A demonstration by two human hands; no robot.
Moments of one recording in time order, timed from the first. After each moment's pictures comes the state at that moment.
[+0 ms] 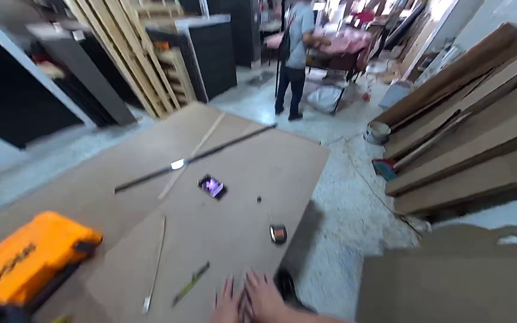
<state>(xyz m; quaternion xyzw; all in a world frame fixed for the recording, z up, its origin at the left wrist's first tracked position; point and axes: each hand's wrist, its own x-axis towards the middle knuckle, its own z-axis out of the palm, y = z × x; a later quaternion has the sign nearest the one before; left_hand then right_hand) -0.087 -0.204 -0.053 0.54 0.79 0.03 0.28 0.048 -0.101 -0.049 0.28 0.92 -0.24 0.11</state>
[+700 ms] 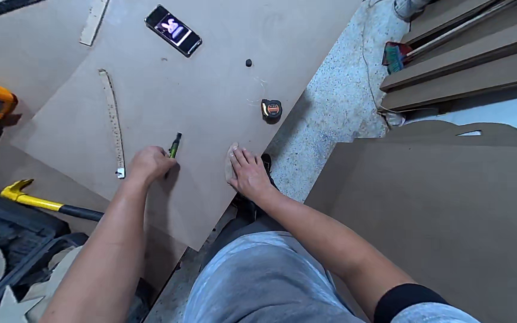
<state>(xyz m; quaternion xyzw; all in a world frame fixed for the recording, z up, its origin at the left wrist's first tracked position) -0.259 -0.184 -0.038 0.33 0.86 -0.06 0.38 0.035 -0.122 -0.060 0.34 0.91 -0.20 0.14</state>
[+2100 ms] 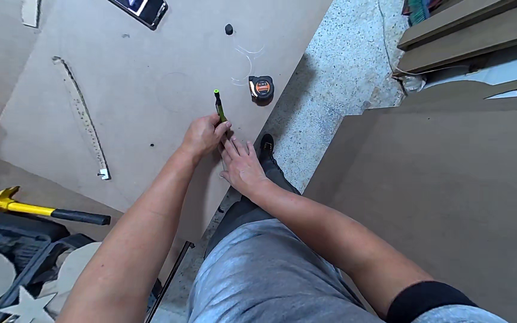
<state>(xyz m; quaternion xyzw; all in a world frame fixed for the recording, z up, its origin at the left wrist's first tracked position) -0.135 -0.081 -0.052 0.55 0.73 0.12 0.39 0.039 -0.117 -0.060 0.33 0.90 -0.25 0.15</state>
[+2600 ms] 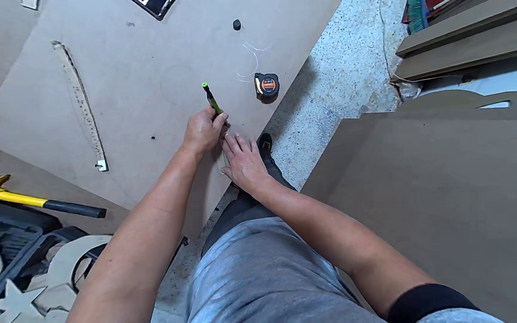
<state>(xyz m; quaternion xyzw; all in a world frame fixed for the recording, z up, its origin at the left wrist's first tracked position) -0.135 -0.090 -0.057 0.48 0.78 0.18 0.37 0.038 -0.116 -0.058 0.33 0.90 -0.23 0.17</state>
